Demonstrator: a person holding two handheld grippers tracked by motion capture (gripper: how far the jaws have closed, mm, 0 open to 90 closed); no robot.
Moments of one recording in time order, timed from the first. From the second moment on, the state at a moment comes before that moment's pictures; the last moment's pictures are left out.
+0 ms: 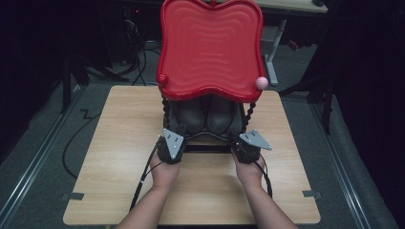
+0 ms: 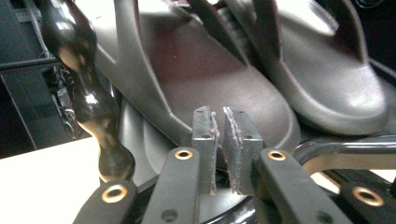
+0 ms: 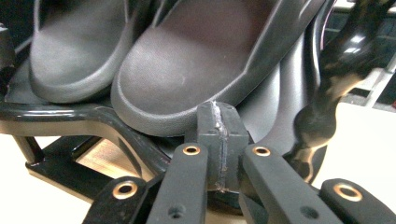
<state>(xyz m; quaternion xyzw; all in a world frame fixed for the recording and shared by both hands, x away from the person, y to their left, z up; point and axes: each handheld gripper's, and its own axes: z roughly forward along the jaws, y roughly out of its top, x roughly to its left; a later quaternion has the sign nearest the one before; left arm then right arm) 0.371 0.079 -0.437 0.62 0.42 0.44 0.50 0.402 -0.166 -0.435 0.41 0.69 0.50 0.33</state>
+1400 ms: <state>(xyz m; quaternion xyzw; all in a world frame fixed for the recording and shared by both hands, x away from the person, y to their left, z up) 0.283 0.228 -0.490 0.67 0.51 0.35 0.41 0.346 -0.316 -0.484 0.53 0.67 0.40 0.33</state>
